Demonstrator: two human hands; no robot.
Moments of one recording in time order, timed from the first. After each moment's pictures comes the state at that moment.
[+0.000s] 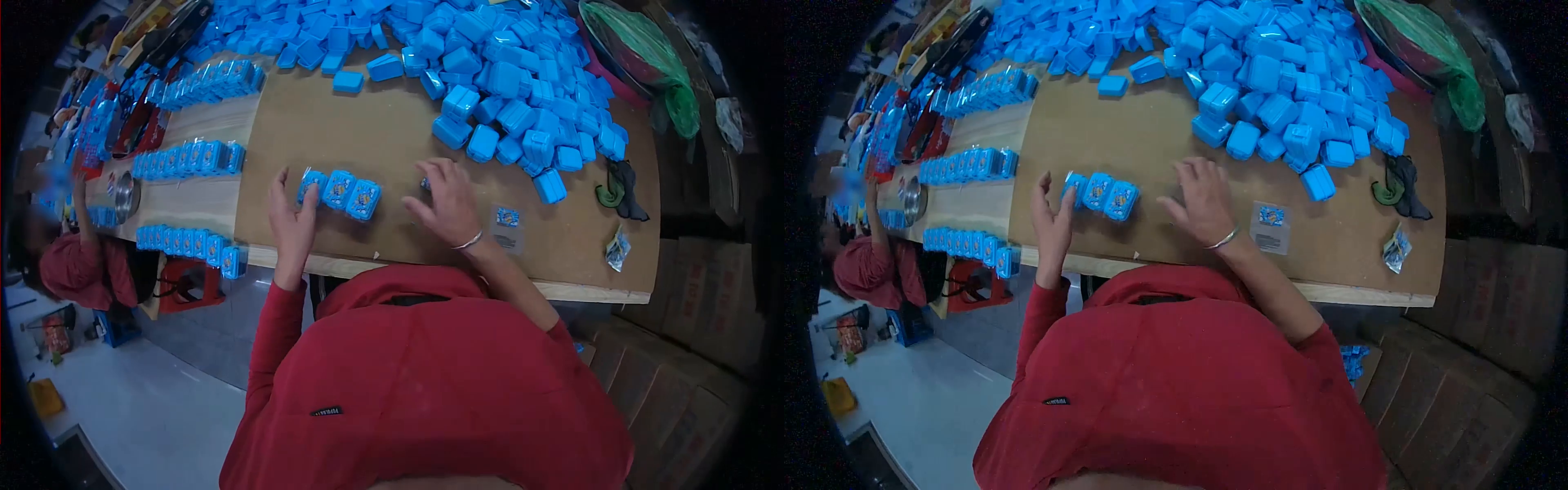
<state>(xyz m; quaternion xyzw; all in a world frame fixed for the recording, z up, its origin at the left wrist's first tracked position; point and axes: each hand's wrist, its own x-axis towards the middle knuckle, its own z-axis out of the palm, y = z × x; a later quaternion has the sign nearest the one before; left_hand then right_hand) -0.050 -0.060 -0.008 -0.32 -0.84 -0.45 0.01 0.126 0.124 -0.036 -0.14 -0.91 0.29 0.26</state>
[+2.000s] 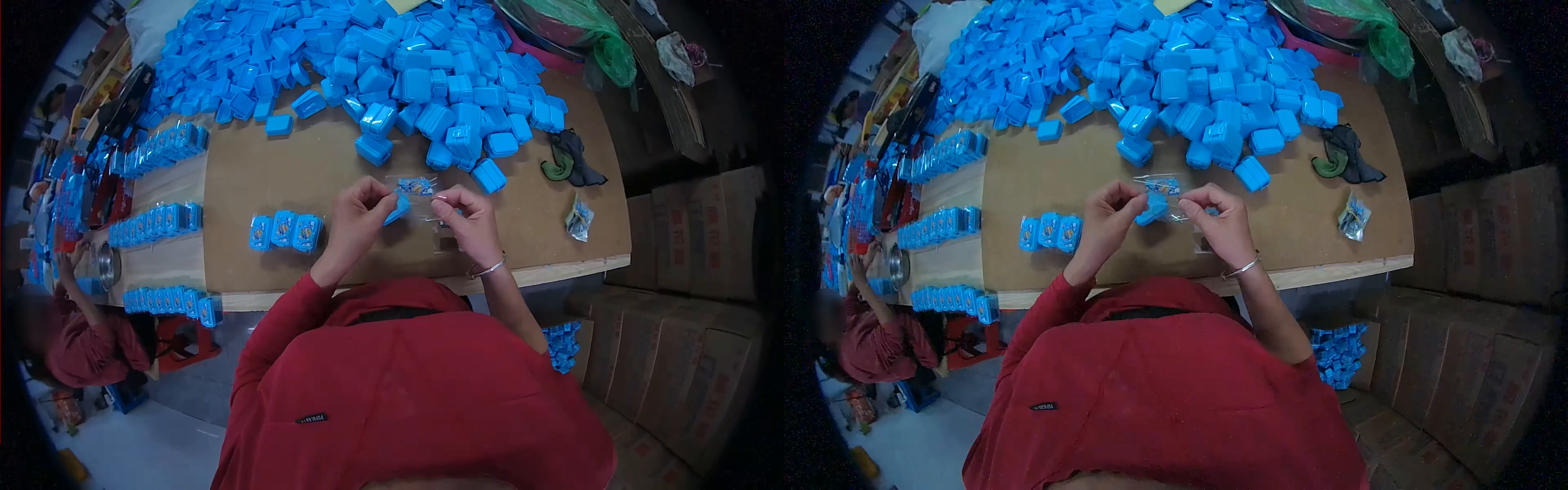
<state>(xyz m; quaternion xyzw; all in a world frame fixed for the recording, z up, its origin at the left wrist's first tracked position) 0.053 0.064 0.013 -0.39 -0.61 -0.55 -0.41 0.235 0.154 0.007 -0.30 -0.65 0.61 0.34</state>
